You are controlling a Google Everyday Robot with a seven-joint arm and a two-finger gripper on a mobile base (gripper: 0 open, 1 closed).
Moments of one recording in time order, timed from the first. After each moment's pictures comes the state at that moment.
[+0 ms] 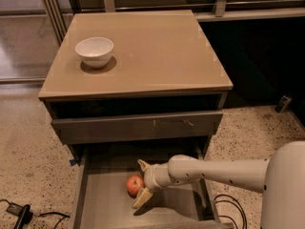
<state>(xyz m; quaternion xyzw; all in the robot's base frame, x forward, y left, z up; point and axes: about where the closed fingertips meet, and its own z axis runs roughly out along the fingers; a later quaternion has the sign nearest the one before) 0.506 0.067 0.398 -0.63 0.66 0.24 0.33</state>
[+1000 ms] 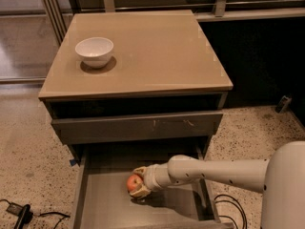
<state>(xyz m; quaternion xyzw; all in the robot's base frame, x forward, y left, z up) 0.507 0.068 0.397 -0.63 0.66 0.24 0.33</state>
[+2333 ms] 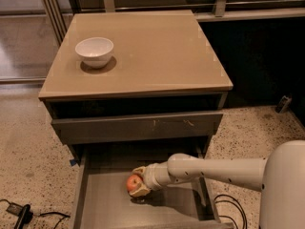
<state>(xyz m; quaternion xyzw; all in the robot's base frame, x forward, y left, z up) 0.508 0.069 0.395 -0.63 0.66 0.24 0.32</state>
